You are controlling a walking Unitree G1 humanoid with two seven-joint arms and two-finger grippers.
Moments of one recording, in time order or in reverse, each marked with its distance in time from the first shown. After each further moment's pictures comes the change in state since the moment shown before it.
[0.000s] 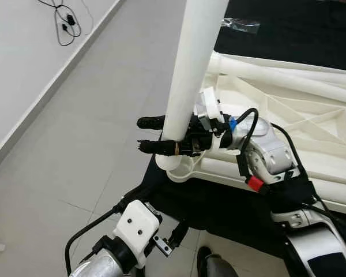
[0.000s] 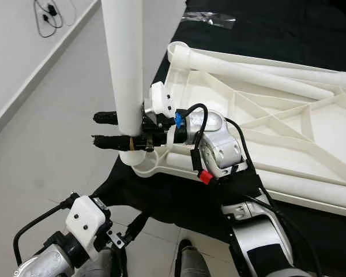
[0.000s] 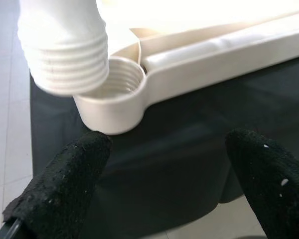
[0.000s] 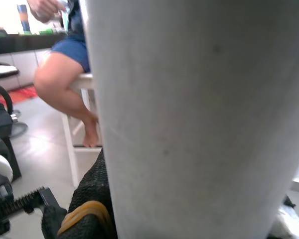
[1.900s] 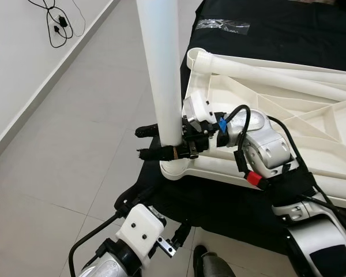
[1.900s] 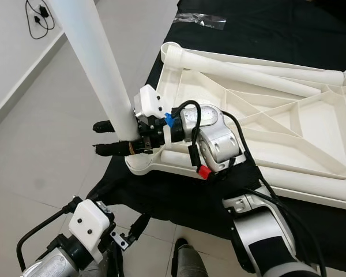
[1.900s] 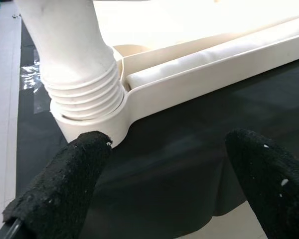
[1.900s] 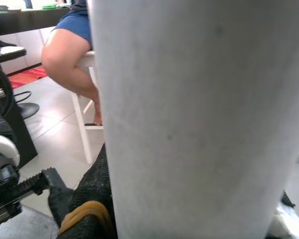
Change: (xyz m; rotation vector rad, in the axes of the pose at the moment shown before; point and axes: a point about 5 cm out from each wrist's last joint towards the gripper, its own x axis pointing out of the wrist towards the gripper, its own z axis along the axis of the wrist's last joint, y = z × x) left arm 0.001 -0.007 0.003 0.026 -0.041 0.034; right arm 0.008 -0.002 -0.010 0.073 0.116 0.045
